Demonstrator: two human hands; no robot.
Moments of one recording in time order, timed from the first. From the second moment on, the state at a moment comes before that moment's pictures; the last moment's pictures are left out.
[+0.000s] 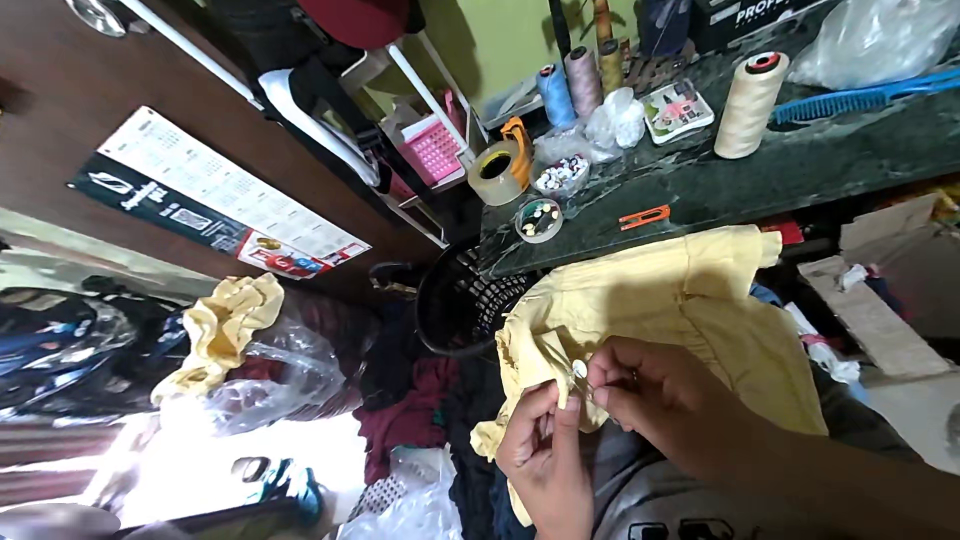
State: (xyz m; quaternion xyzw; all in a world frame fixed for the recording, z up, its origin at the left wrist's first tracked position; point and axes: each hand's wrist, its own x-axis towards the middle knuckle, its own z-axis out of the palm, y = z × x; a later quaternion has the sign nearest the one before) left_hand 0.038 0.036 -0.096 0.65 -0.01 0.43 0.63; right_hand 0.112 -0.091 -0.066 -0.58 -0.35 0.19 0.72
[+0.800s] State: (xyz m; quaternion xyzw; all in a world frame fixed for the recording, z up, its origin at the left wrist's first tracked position) left_hand 0.037 0.034 -0.091 0.63 0.01 0.39 0.67; right_hand 0.120 -0.084 -0.076 -0.63 -0.46 -0.02 0.62
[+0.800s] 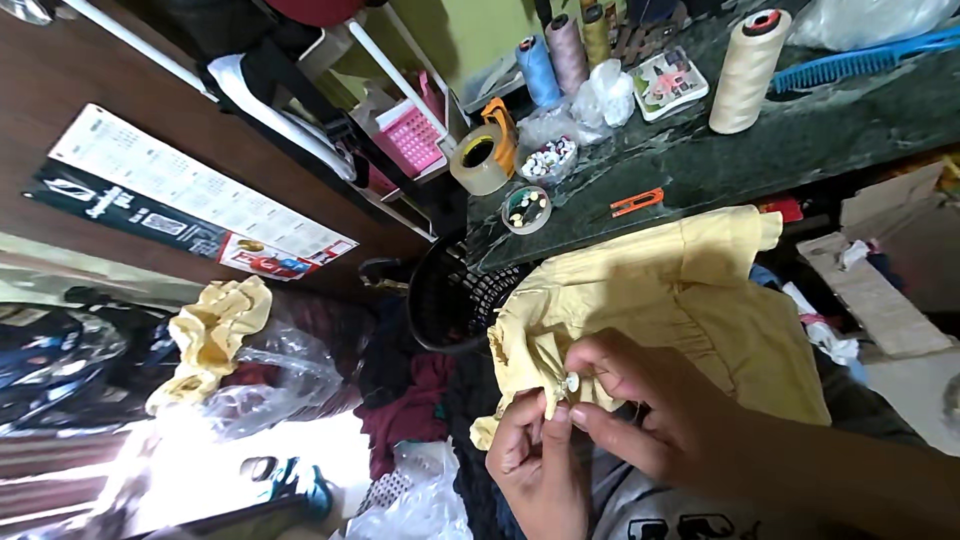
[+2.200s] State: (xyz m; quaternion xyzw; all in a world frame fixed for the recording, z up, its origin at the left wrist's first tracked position) left_hand 0.038 0.038 -0.094 0.66 -0.01 0.42 0.62; right_hand 0.120 -0.088 -0.076 -0.58 -0.39 0.14 0.70
